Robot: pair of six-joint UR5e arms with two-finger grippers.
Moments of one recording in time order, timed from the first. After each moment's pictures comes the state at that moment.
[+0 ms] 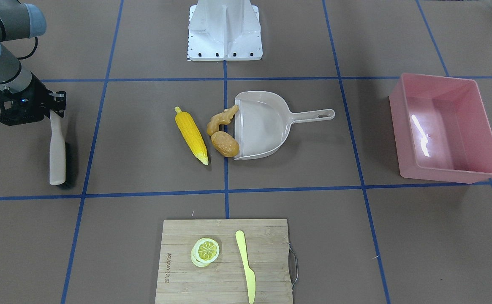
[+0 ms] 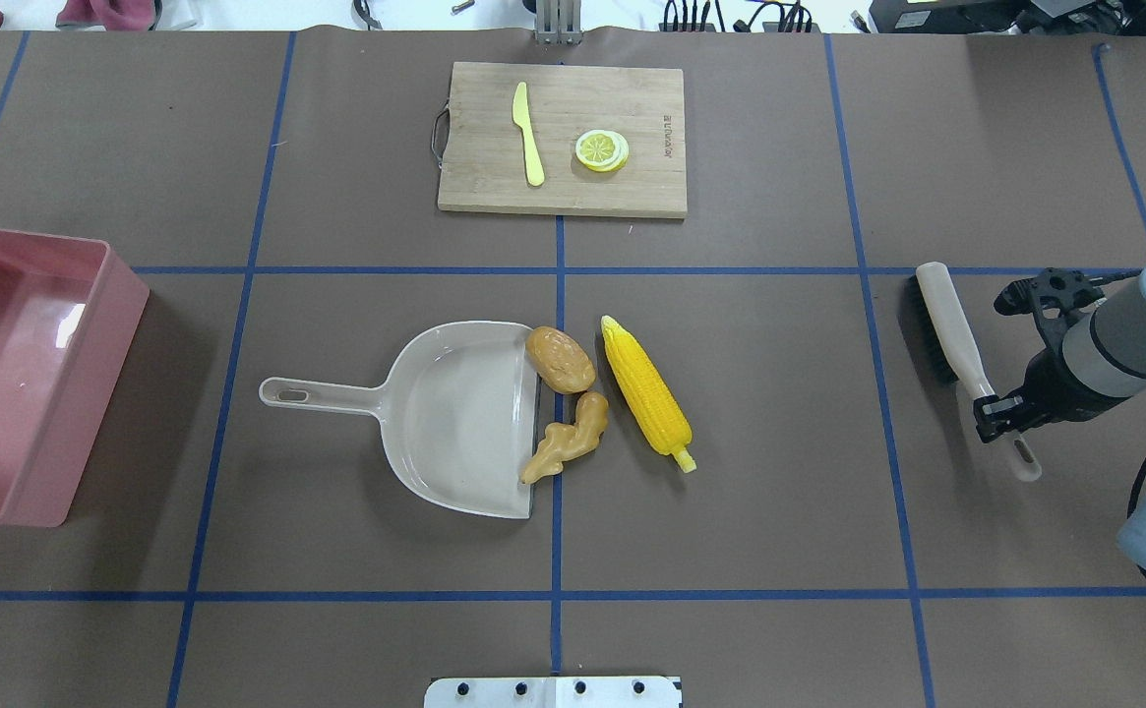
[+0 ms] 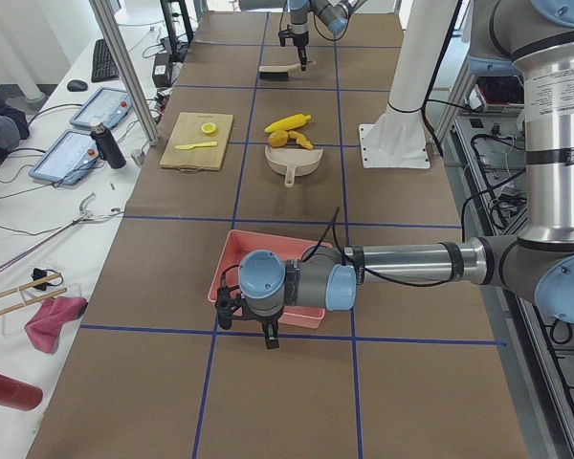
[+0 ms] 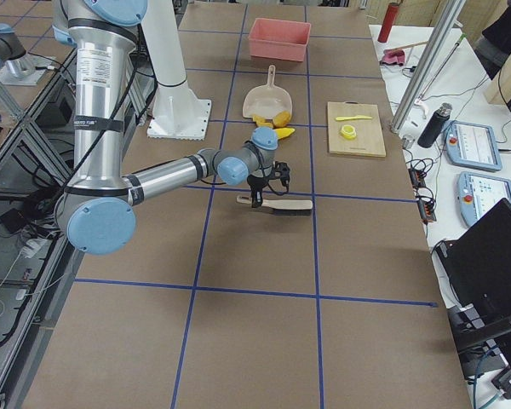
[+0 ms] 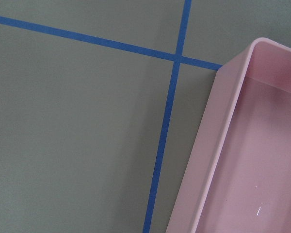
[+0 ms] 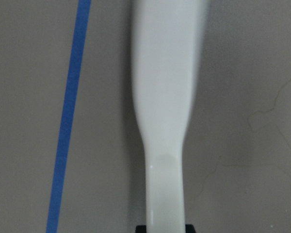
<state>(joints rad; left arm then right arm) -1.57 -1.43 -1.65 -1.68 -2.47 -0.22 0.80 -1.66 1.92 -1.32 2.15 0.72</state>
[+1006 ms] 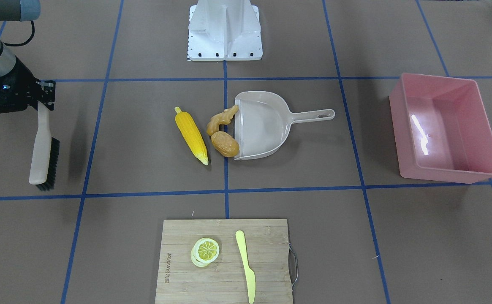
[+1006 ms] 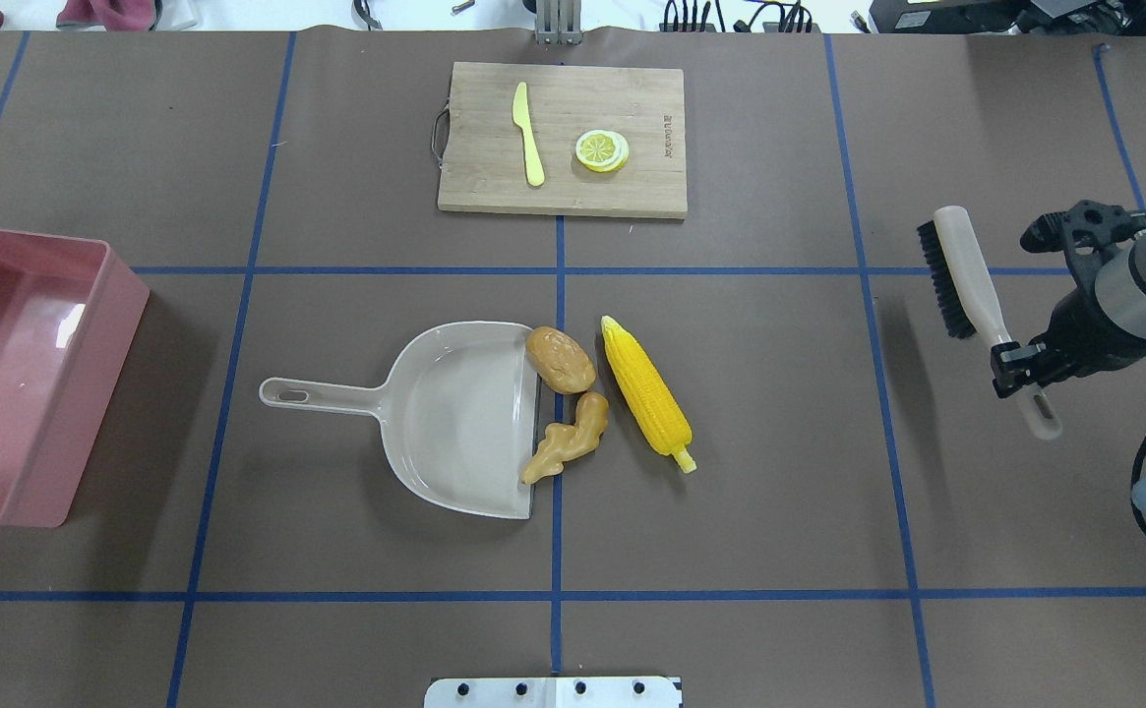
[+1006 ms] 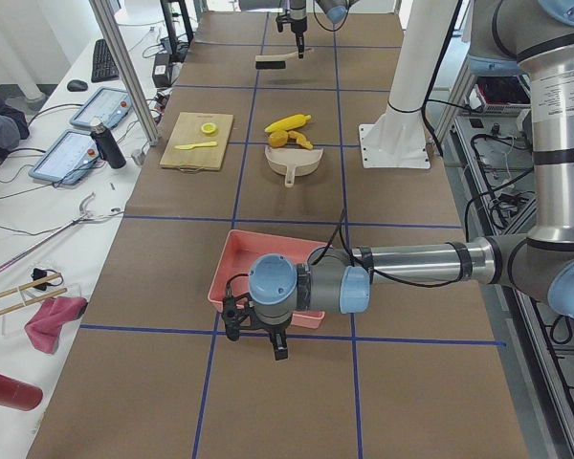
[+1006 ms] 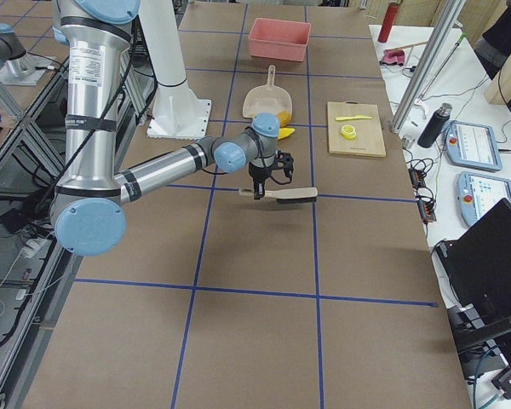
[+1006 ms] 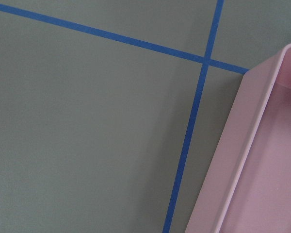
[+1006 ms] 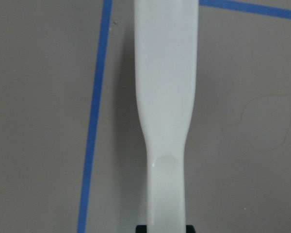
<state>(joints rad) -1.61 -1.40 -1.67 -1.66 -2.43 -0.22 0.90 -1.54 2.08 -1.64 2.16 0.68</state>
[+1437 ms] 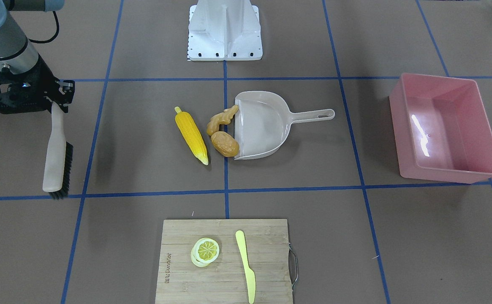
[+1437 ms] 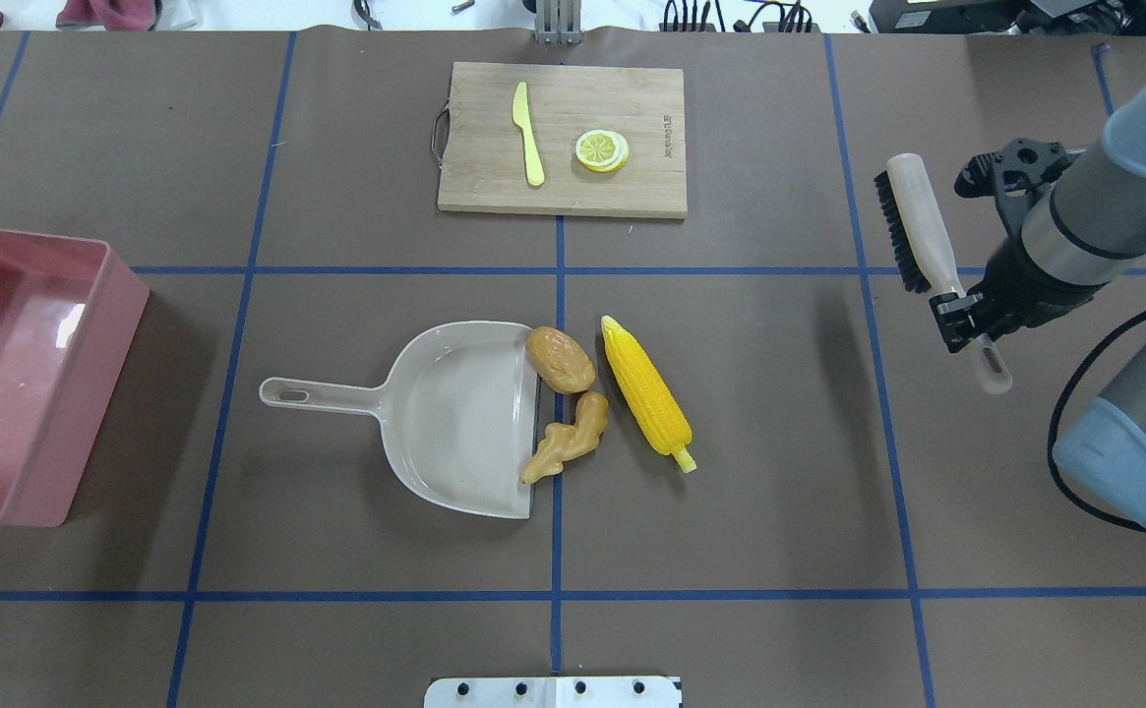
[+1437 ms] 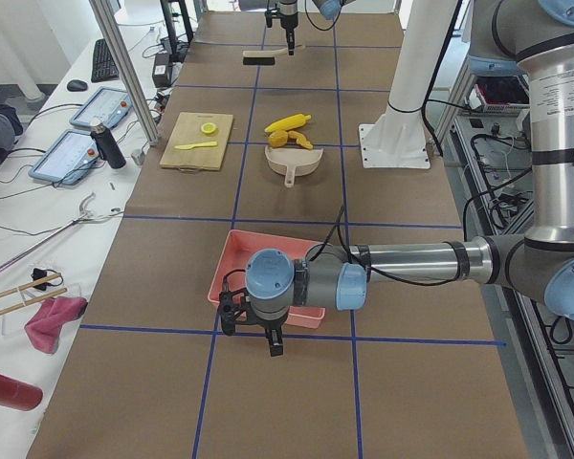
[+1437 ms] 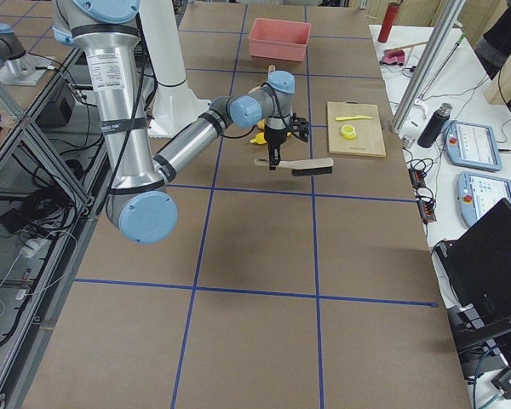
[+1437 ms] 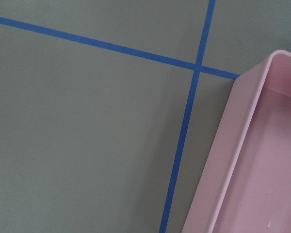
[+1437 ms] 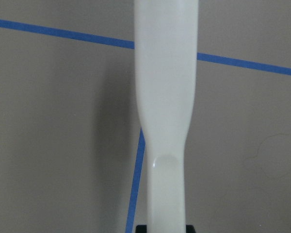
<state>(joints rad) -1.61 -1.41 -1.69 -1.69 -2.43 -0.22 0.86 -1.35 2.10 -1.87 2.07 0.67</state>
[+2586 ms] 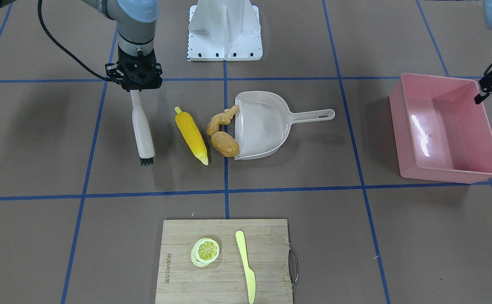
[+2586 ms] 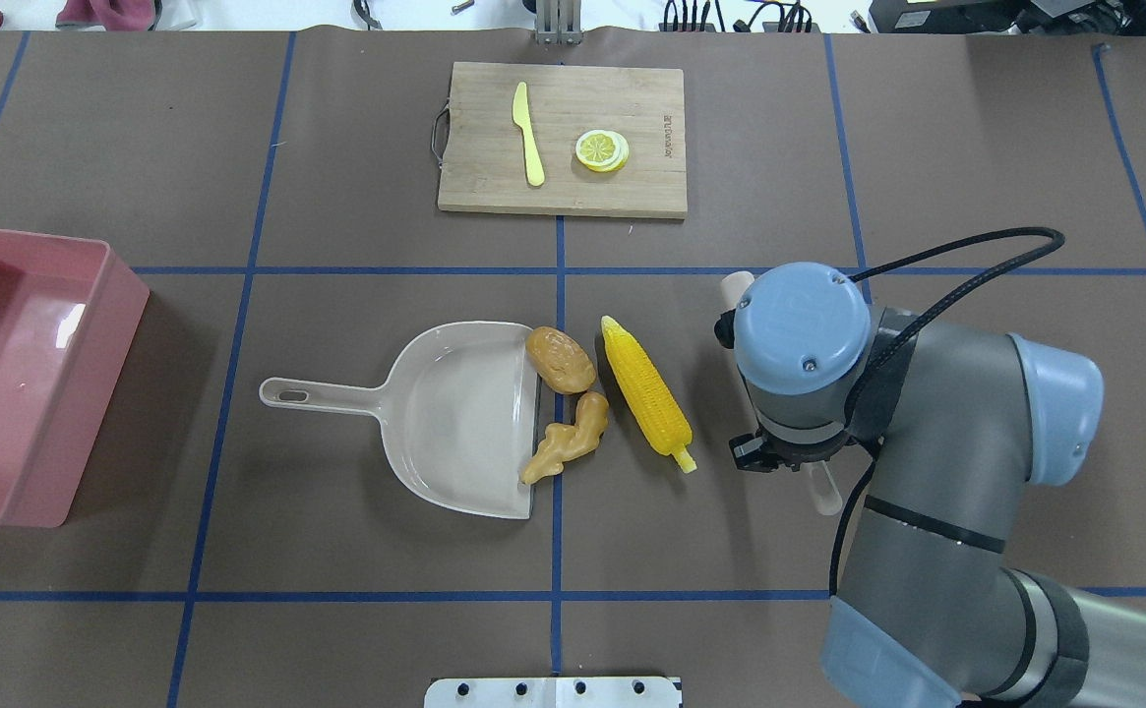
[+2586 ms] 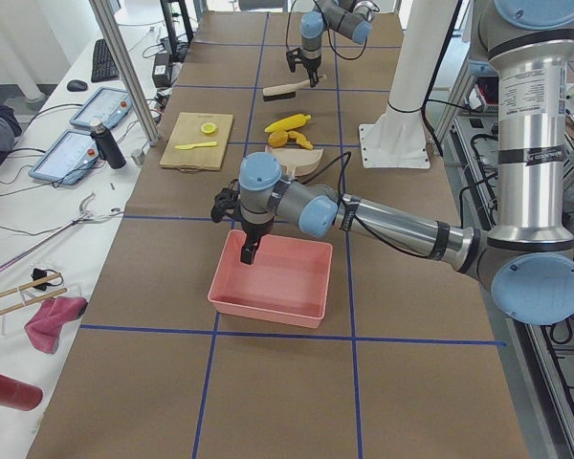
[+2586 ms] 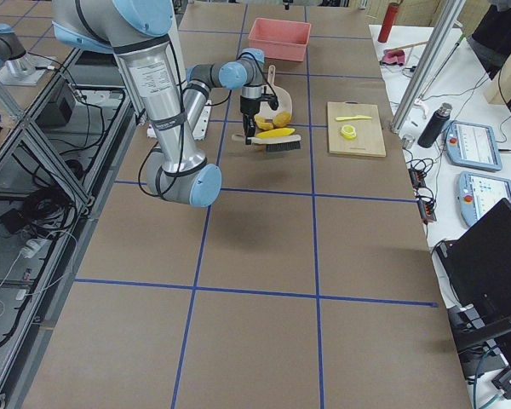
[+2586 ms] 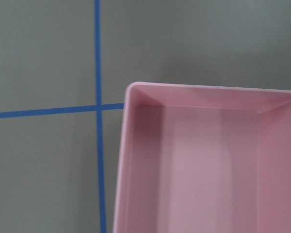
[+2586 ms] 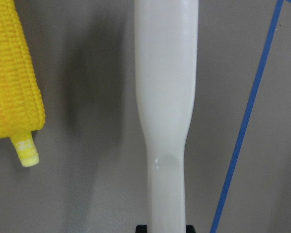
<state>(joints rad) -1.28 -1.50 -1.94 -1.80 -2.35 -0.23 0.44 -1.08 2.05 -2.16 1.79 0.92</state>
